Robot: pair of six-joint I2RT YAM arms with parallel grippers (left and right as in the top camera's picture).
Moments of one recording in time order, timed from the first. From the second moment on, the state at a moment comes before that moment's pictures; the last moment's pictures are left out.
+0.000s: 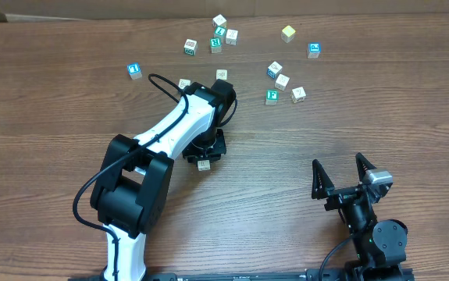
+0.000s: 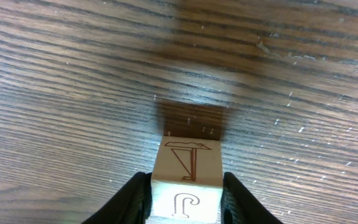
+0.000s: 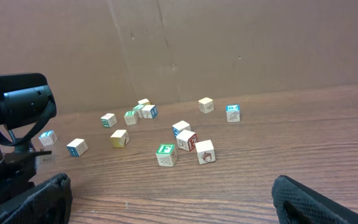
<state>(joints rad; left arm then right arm) -0.50 2.08 1.51 -1.16 -0.02 -0.66 0.15 0.01 0.02 -0.03 -0.06 0.20</state>
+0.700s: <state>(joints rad) -0.50 2.08 1.51 -1.15 -0.01 -0.66 0.15 0.01 0.02 -0.03 -0.06 0.20</state>
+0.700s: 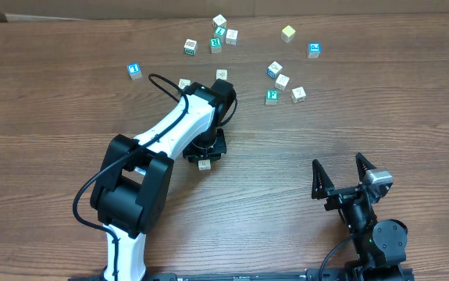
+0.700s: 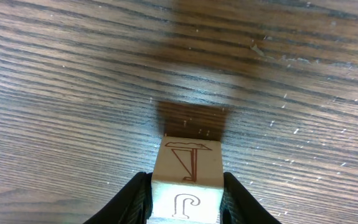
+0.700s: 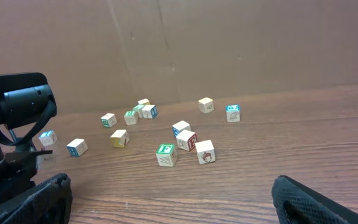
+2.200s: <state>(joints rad) -0.42 2.11 2.17 -1.13 -0.06 -0.54 0.15 0.01 0.02 -0.03 -0.06 0.20</state>
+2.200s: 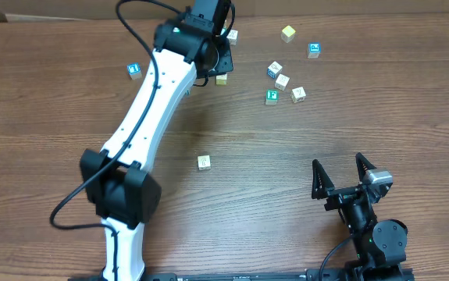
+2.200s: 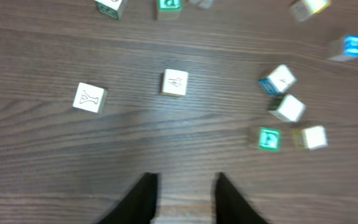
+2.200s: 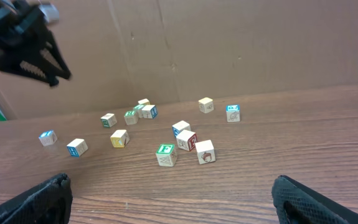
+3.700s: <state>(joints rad) -0.27 2.41 2.04 -0.85 -0.20 -0.36 0.15 0.01 0.02 -0.03 -0.06 0.20</state>
